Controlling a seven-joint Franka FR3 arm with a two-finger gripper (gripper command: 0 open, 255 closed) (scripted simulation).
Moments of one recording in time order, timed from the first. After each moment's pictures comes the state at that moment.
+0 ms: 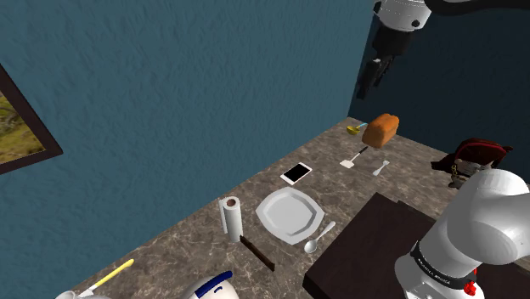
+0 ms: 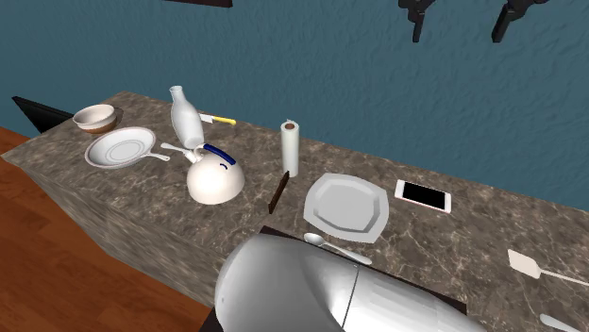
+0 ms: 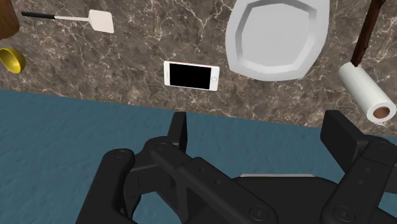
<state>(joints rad) -0.02 -0.81 -0.02 -2.27 -0.09 1.64 -0.14</state>
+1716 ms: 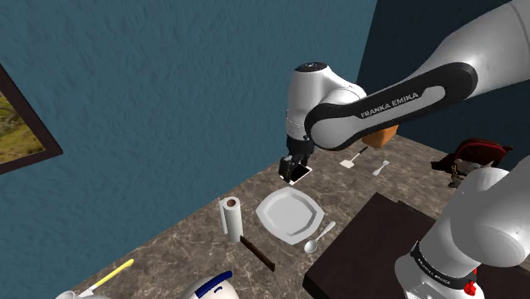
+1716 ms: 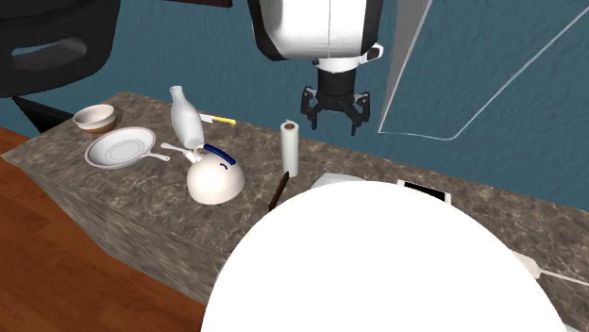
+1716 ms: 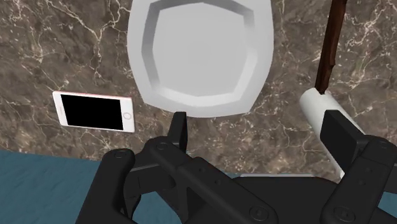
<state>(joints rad) 0.07 -0.32 0.25 -2.51 0.02 2.24 0.20</state>
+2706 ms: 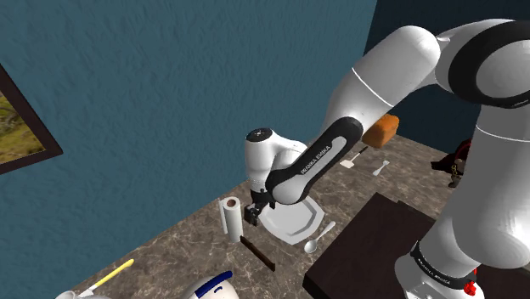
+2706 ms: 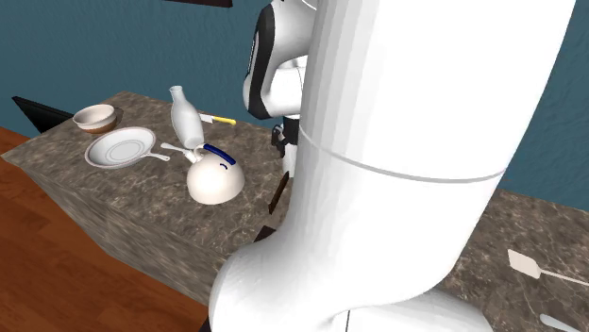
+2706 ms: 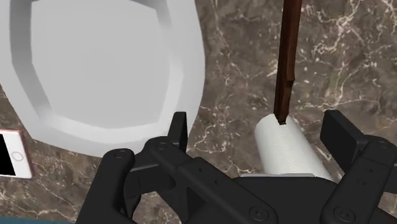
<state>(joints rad) 0.14 0.25 0.34 -2.32 -0.16 2.53 0.51</state>
